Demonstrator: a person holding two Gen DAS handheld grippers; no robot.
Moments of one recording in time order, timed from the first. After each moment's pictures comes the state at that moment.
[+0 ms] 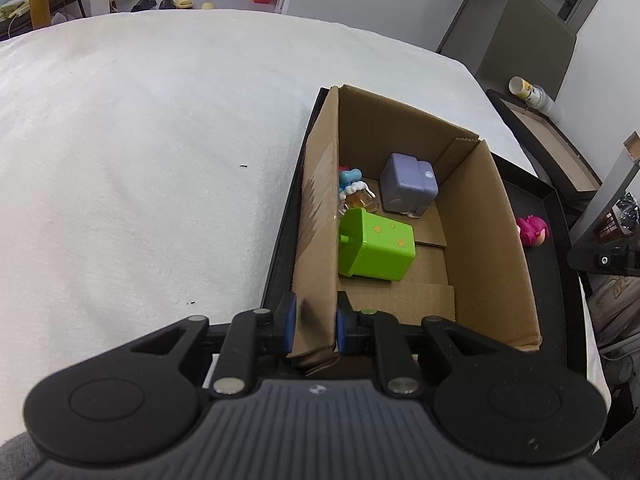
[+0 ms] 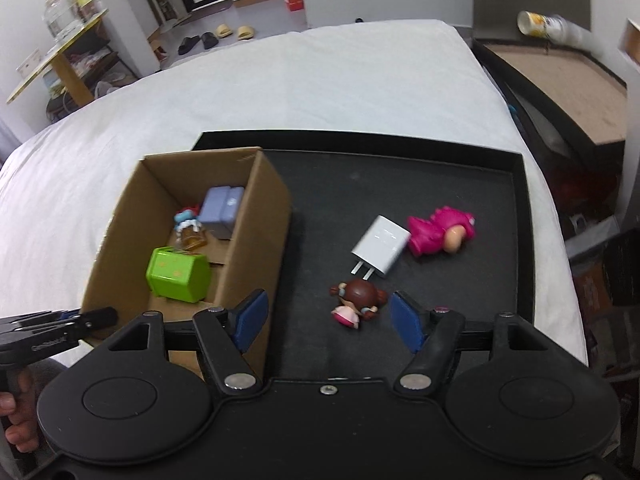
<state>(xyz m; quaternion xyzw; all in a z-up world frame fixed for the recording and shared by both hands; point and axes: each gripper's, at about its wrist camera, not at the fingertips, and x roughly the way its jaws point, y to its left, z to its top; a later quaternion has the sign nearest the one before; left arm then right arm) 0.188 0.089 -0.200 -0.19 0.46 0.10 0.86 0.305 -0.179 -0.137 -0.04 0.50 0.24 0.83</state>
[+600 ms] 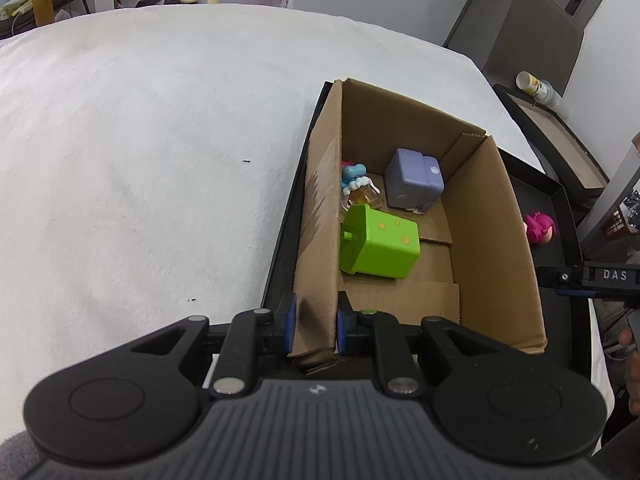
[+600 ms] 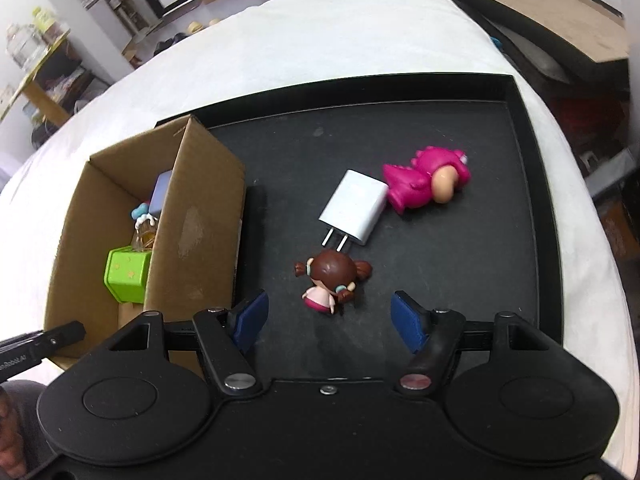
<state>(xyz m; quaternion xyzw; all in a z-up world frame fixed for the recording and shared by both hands) 0.192 0.088 -0.202 -0.19 0.47 0.11 0.85 0.328 -0.195 -0.196 0.01 0.54 0.22 0.81</state>
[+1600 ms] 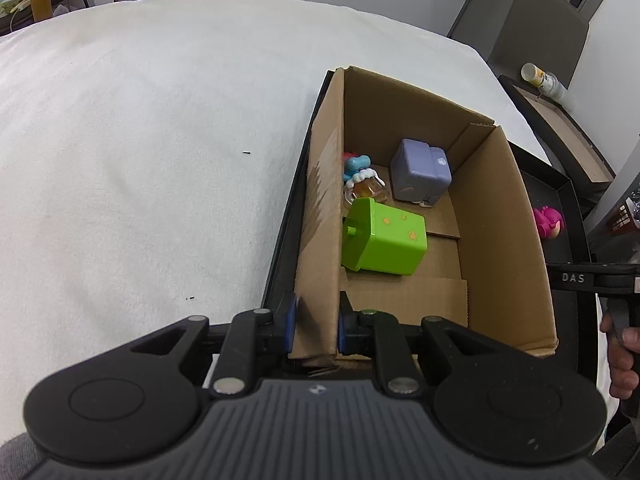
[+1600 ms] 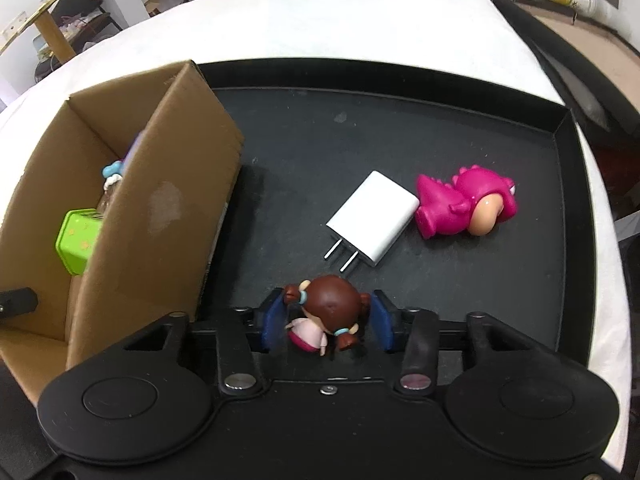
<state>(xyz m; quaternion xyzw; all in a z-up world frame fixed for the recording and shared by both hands) 0.201 0.087 -0.210 -0.19 0.49 0.11 0.85 0.335 -0.171 -0.218 -0.08 0.52 0.25 0.81</state>
